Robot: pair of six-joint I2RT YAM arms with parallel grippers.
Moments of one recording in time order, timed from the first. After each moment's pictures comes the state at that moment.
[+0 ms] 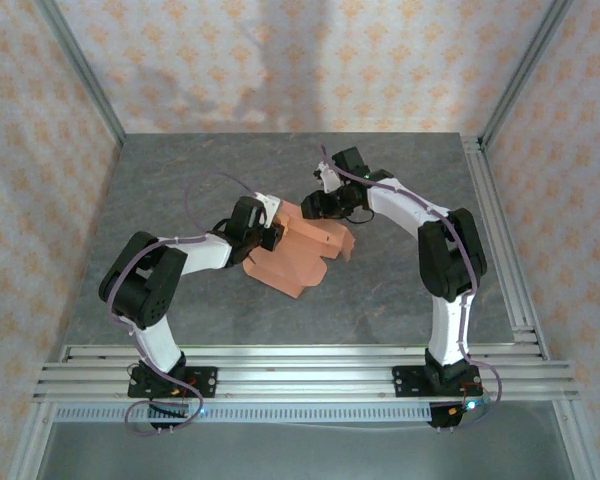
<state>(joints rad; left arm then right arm) -0.42 1.76 0.86 0.20 0.04 -0.07 0.45 1.98 1.54 -0.58 -0.52 0.25</state>
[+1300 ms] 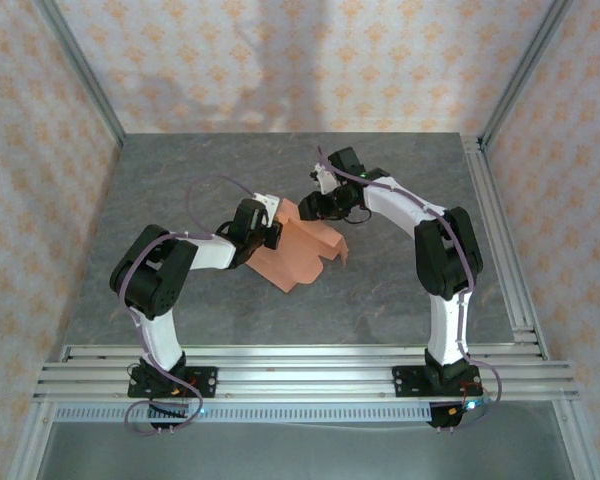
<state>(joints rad) -0.42 1.84 0.86 0.33 0.02 -0.13 0.46 2.01 1.57 -0.62 -0.53 0.25</state>
